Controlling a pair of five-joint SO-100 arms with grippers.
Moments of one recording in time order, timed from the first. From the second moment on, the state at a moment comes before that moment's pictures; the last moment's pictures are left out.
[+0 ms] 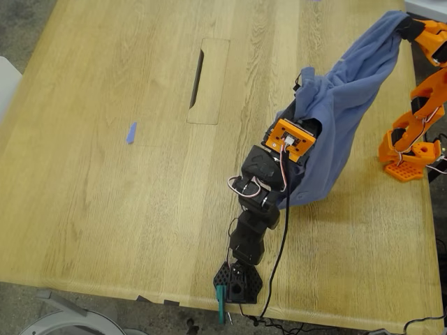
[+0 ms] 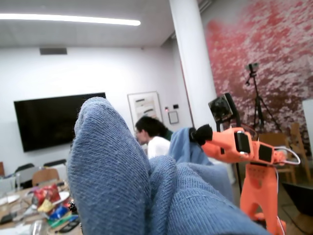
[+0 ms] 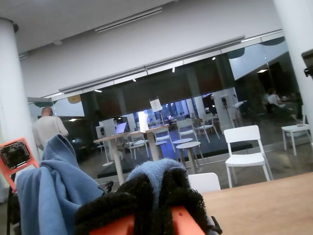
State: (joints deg) arm 0 34.0 85.3 -17.1 67.7 -75.3; arm 1 -4.8 107.5 -7.1 76.6 -77.1
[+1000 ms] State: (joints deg) arm 0 47.8 94.4 -11.6 84.5 -81.0; arm 1 -14.4 118.3 -6.4 94.0 -76.6
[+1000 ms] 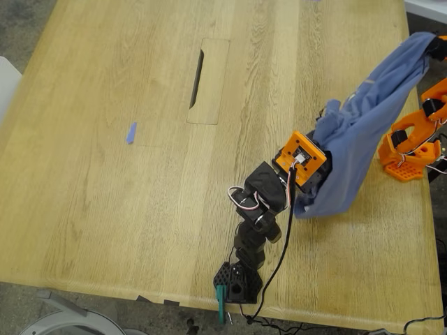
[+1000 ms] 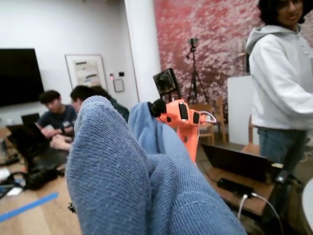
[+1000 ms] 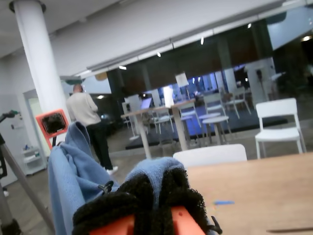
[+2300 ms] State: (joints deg) arm 0 44.4 117.6 28.1 103.3 -103.7; arm 1 -12.7 141.9 37.8 97.2 -65.1
